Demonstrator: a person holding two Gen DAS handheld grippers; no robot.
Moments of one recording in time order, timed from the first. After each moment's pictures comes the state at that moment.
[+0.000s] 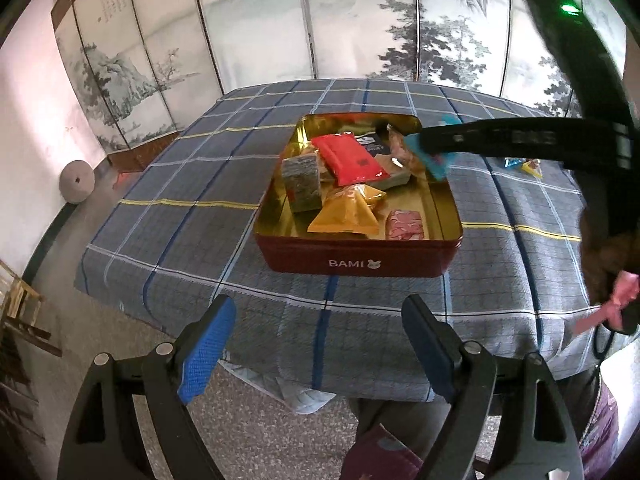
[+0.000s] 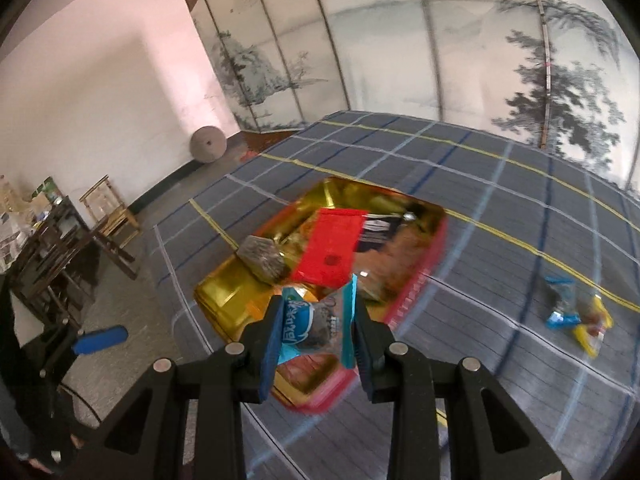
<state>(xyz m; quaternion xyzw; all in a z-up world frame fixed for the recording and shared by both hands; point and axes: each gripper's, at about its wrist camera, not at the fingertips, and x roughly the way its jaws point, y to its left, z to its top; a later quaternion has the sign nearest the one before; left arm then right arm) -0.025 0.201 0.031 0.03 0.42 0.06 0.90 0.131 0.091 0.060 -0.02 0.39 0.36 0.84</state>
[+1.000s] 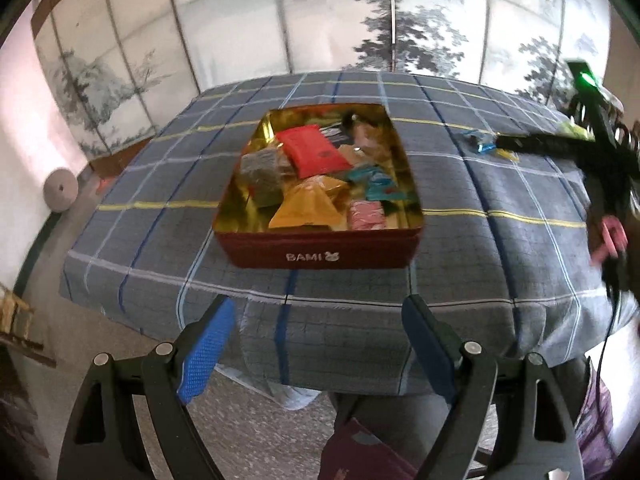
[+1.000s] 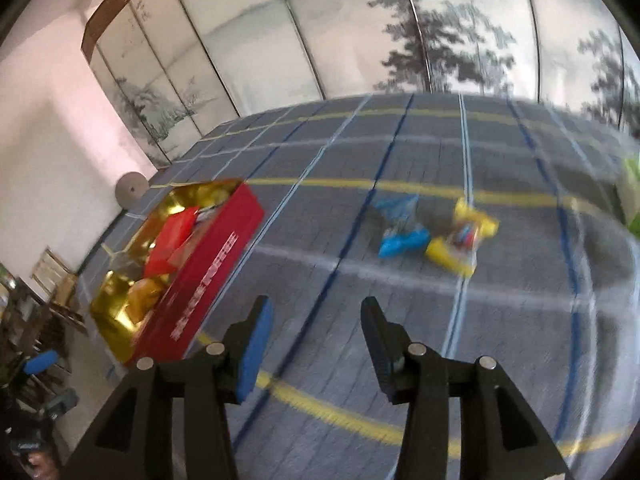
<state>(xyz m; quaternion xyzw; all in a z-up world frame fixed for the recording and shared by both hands) -0.023 0.173 0.027 0.05 0.43 0.03 0.90 0.172 -0.058 0.016 0.05 0.41 0.20 0.89</state>
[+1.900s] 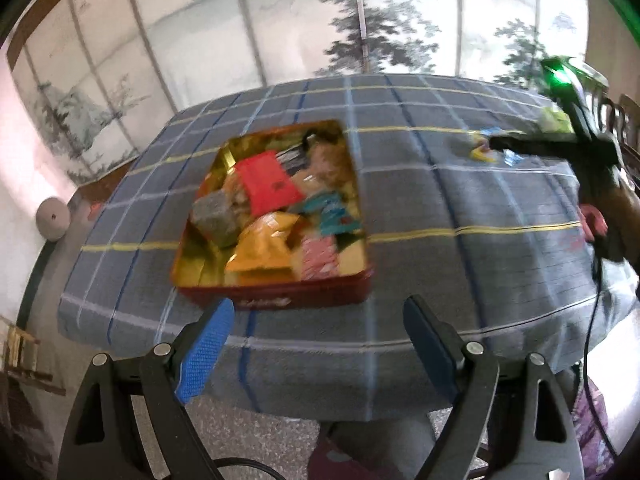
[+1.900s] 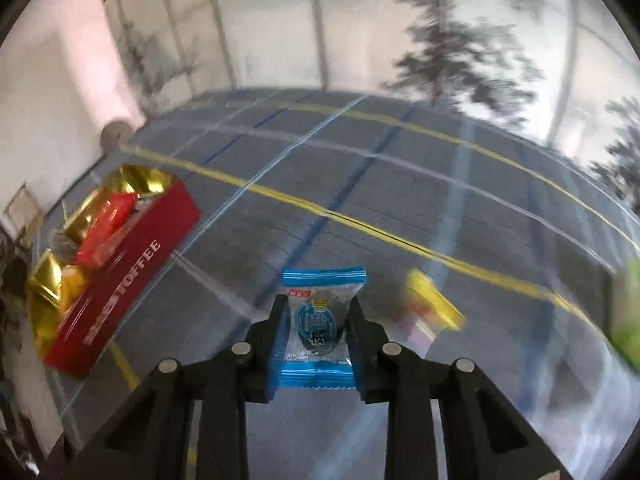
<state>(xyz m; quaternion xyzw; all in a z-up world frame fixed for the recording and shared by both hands) 0.010 0.125 0.041 0.08 0.43 -0.01 0.90 0.207 -0.103 0.009 -0.03 0.42 0.18 0.89</state>
